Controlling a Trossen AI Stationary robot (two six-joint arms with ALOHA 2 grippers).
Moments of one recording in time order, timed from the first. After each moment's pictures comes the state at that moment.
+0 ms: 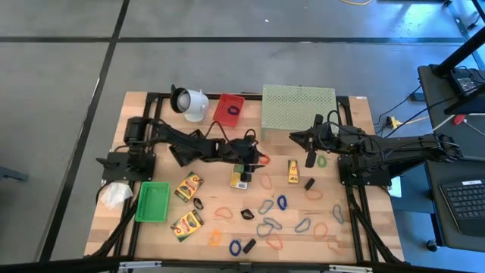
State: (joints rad) left arm 0.04 1.93 1.05 0.38 -0.06 0.23; right arm 0.00 0.70 0.42 0.15 0.25 0.09
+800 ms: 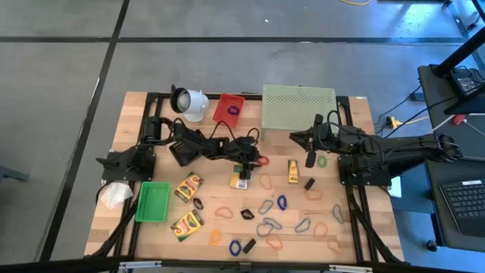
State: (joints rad) left arm 0.12 2.09 1.05 0.40 0.06 0.20; right arm 0.00 0.70 0.42 0.15 0.25 0.07
